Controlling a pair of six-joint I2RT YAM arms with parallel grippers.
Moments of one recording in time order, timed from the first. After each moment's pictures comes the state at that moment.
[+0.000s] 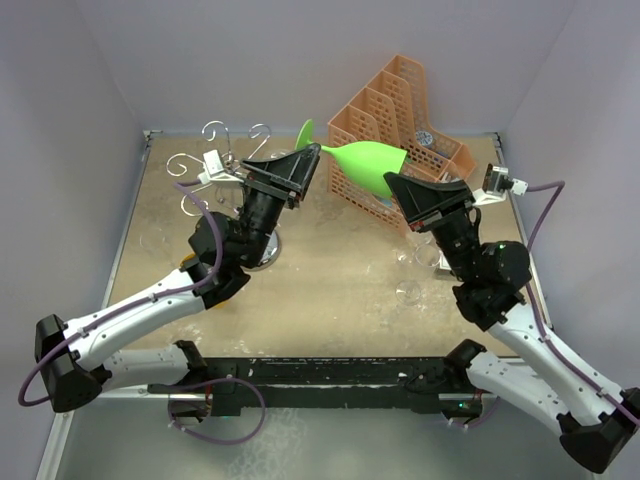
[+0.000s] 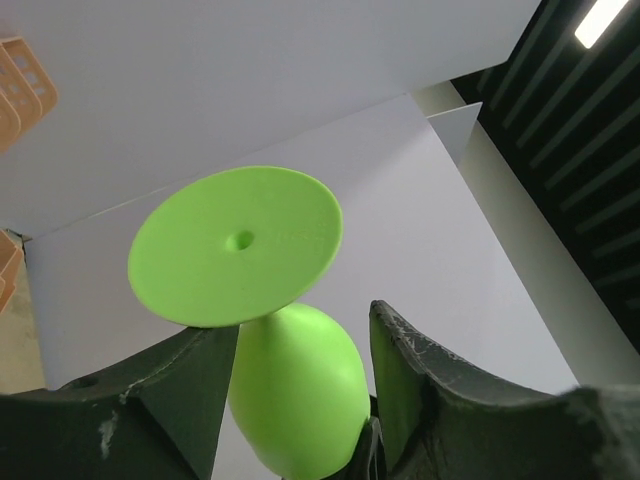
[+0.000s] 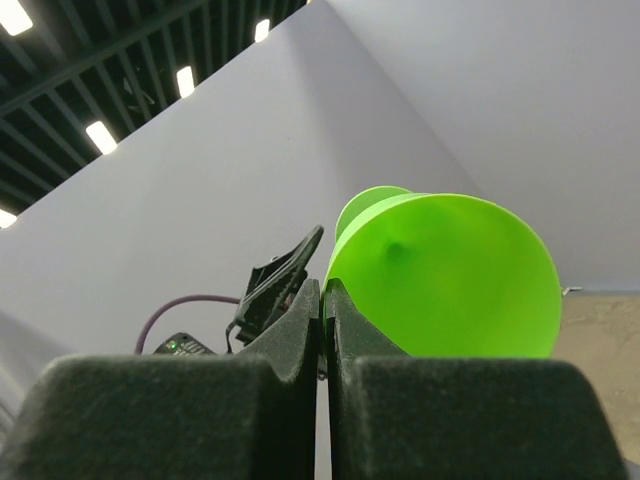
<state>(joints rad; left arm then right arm) -0.95 1.11 1.00 0.59 -0.51 -1.14 0.65 0.77 0.77 0.62 0.02 0.90</state>
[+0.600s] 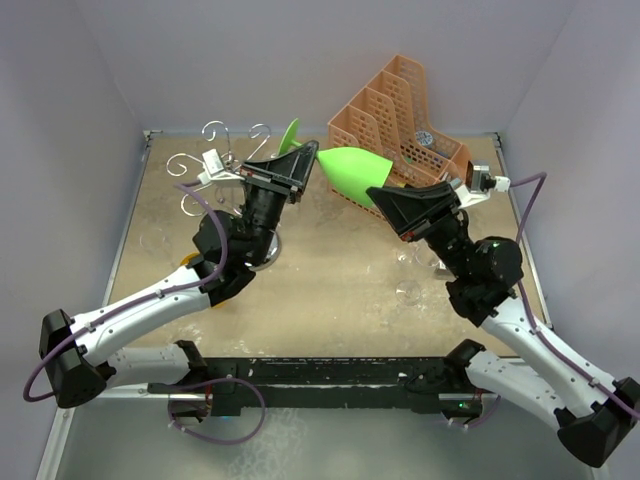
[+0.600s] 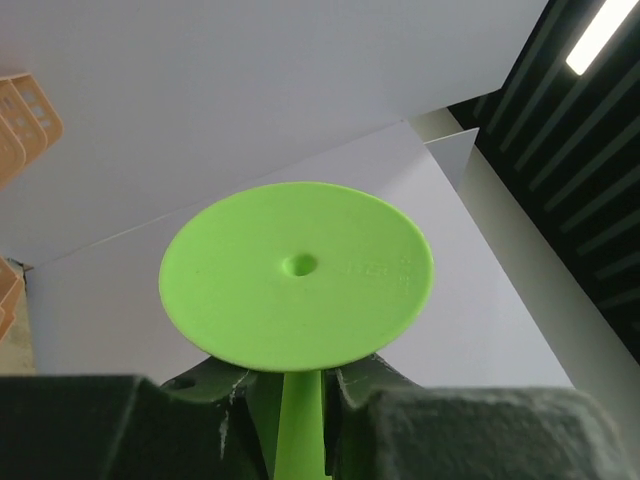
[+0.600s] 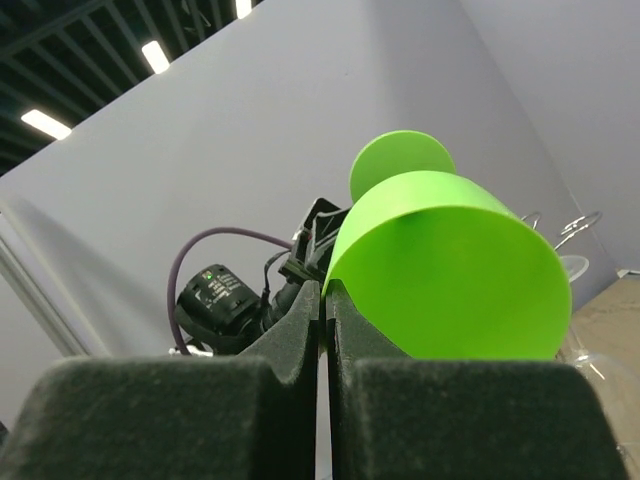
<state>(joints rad) -0.95 1.15 1.01 0.65 -0.57 -1.11 0.65 0.82 0.75 0.73 -0.20 0.91</state>
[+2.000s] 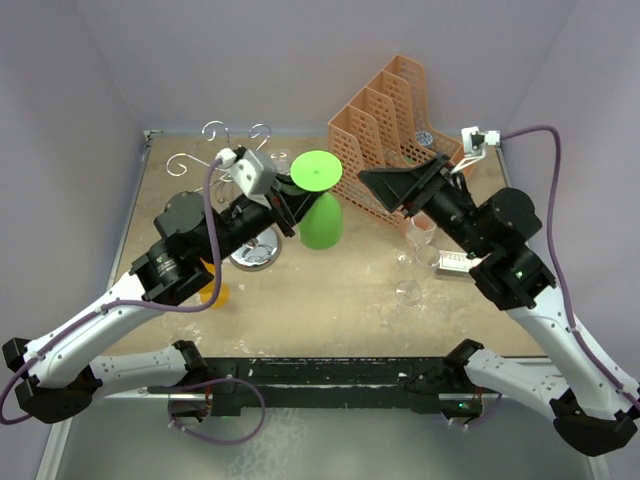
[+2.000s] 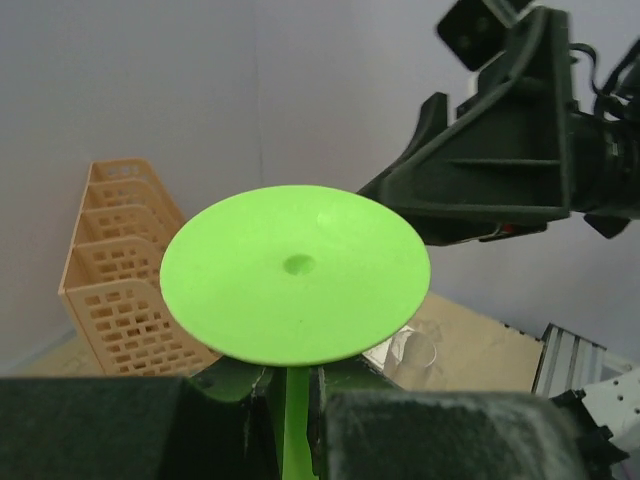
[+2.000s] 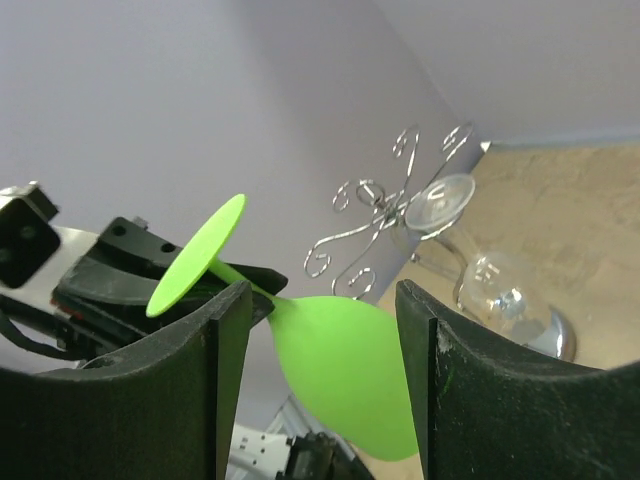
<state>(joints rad) -0.94 1.02 1.26 0.01 -0.04 -0.10 0.65 0.89 1.21 -0.07 -0.08 0.77</state>
